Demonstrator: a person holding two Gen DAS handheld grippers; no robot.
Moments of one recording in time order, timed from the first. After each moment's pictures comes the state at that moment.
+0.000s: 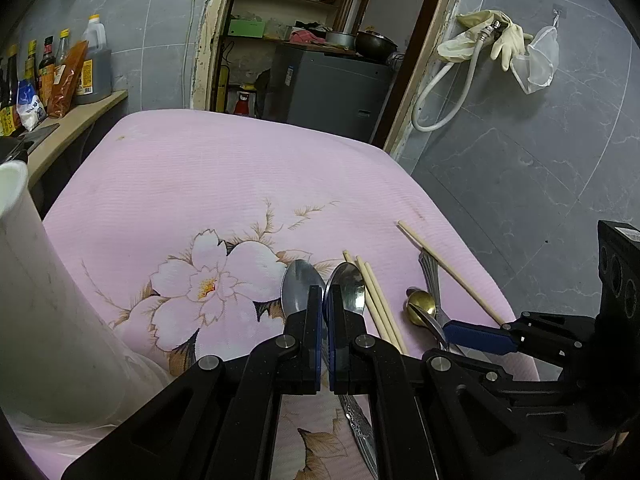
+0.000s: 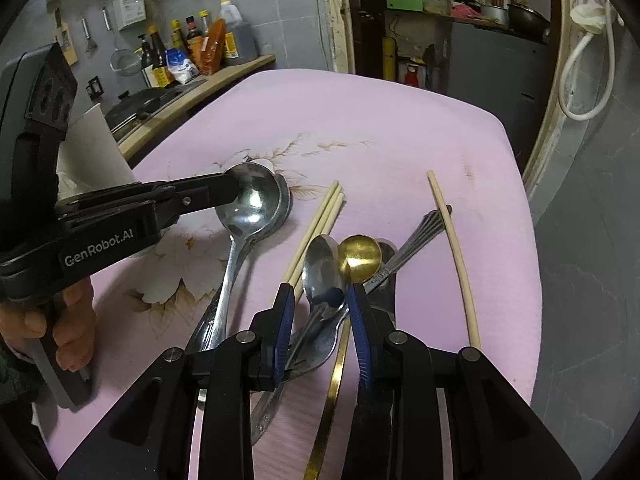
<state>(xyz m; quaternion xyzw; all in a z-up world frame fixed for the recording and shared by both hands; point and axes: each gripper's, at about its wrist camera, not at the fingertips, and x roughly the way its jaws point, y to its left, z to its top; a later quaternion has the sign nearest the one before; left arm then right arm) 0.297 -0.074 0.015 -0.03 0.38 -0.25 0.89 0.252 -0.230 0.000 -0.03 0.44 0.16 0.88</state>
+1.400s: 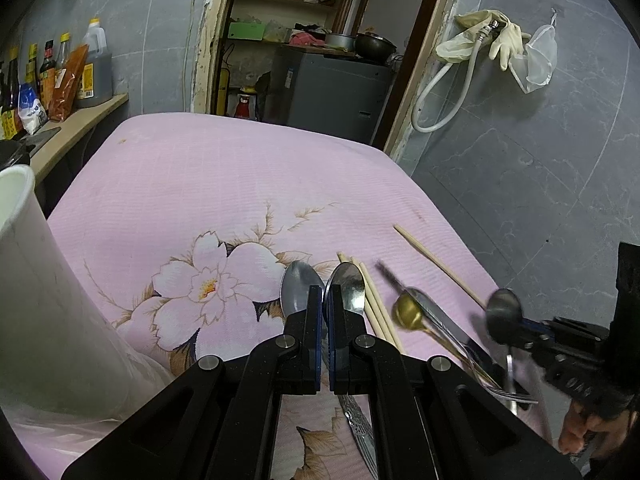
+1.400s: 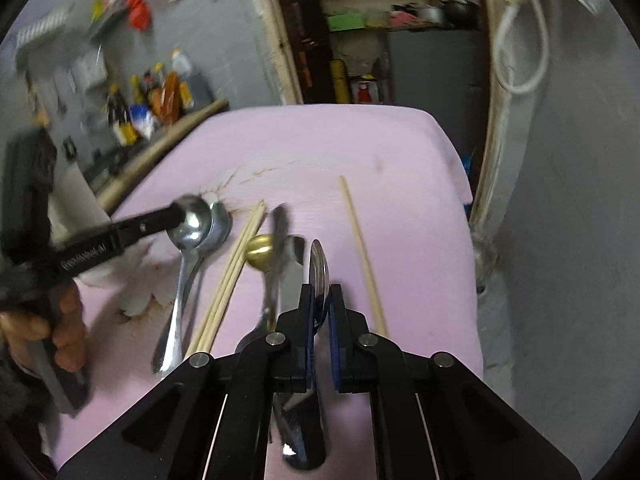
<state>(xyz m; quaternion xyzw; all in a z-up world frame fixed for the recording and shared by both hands) 0.294 -0.075 0.018 -0.03 0.38 -0.24 0.89 0.220 -0.296 0.006 0.07 0.39 0.10 0.91</state>
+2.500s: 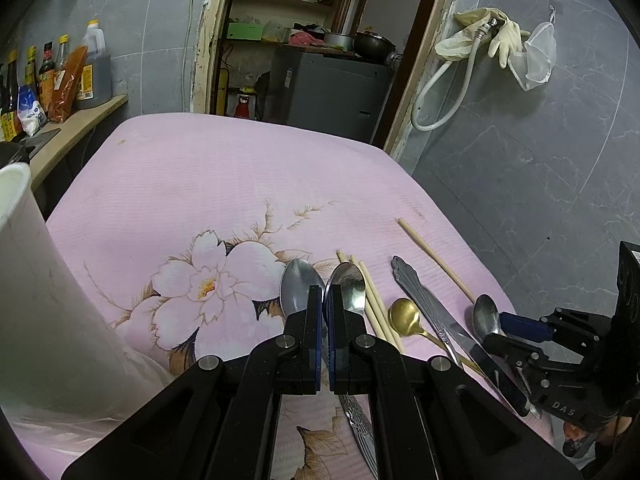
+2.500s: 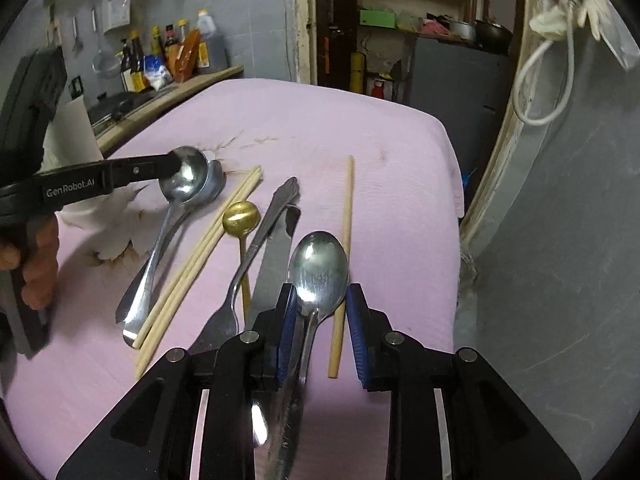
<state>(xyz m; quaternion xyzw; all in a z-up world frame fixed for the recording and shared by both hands) 0.294 -0.077 0.020 -0.02 0.38 -0.24 0.89 0.221 -0.279 -0.006 -0.06 0.41 0.11 0.91</state>
